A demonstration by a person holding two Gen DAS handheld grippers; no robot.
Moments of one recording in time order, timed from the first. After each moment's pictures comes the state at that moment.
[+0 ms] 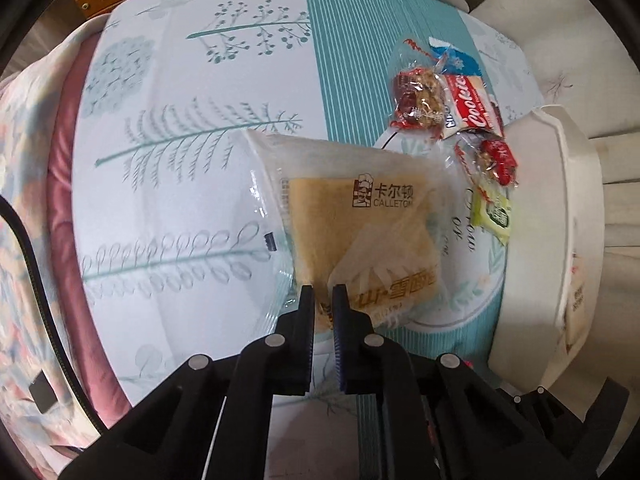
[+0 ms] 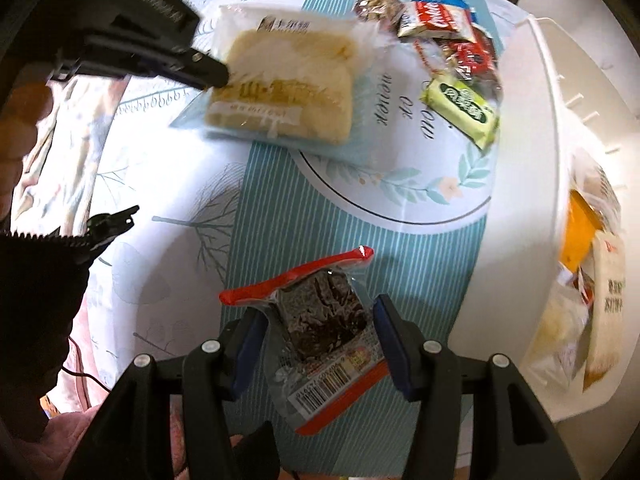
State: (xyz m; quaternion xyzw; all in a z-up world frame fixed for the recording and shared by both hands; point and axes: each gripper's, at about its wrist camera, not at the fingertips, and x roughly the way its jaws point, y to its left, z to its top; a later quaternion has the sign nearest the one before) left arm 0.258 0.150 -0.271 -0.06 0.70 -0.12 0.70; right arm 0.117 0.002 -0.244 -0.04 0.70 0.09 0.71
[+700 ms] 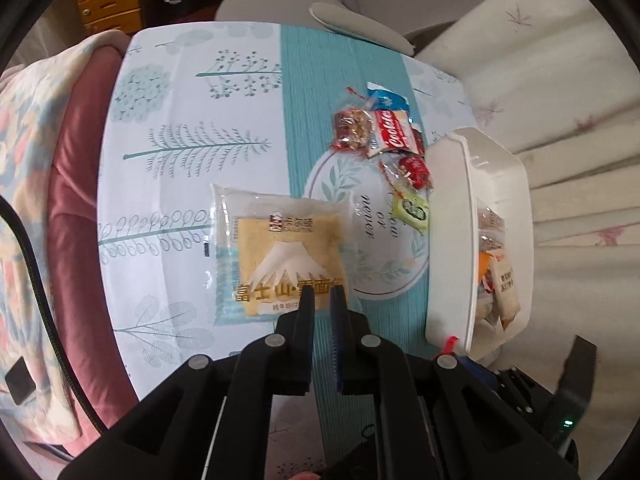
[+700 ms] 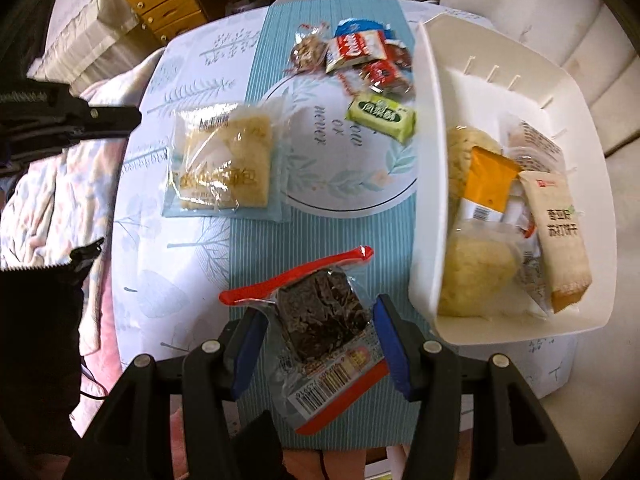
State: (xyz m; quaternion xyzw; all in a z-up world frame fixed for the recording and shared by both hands) left arm 0.233 0.160 -0.189 -0.12 0.66 -0.16 0.72; right arm 0.111 -0.052 -0.191 0.04 0.66 0.03 0.75
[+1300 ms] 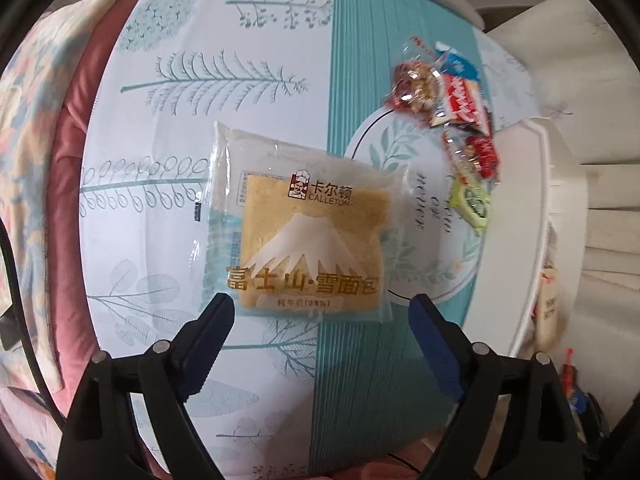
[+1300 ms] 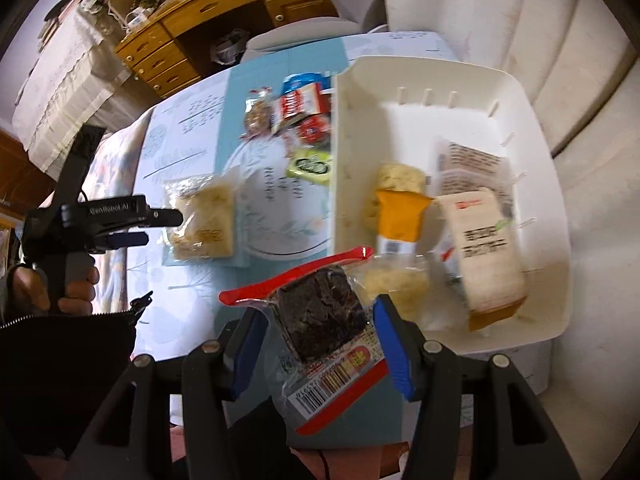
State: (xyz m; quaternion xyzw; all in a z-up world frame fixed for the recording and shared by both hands) left arm 0.240 0.137 -0.258 -0.12 0.72 -0.07 0.68; right arm 0.115 -0.130 -0.143 0.10 0.63 0.01 0.77
